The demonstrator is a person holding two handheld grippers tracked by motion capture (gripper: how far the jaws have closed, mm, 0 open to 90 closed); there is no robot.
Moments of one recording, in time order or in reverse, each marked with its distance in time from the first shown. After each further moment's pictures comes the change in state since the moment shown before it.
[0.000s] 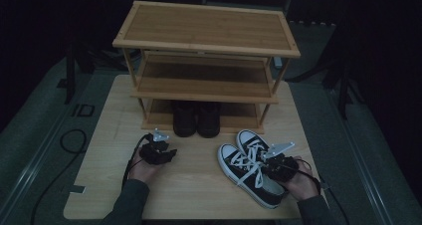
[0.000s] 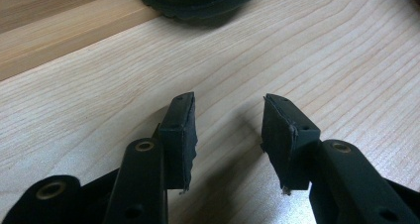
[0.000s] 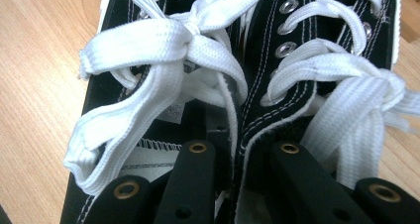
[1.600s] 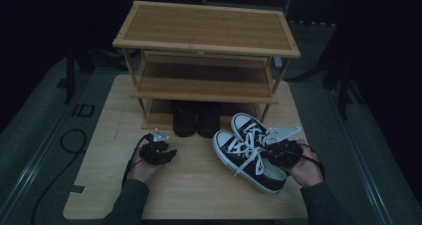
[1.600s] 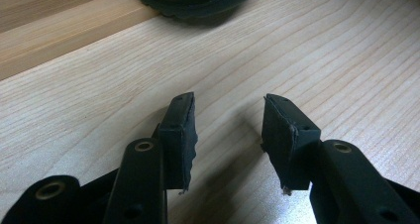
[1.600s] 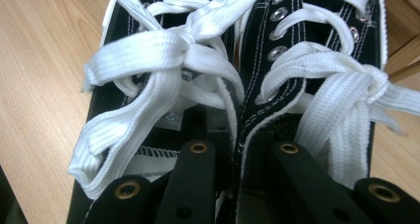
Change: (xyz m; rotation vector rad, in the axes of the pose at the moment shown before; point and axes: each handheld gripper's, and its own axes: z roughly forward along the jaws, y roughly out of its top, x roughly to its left) left arm 0.000 0.000 -0.001 0.005 -0.002 0.008; right arm -0.006 0.045 -0.045 -0.099 -0.018 -0.099
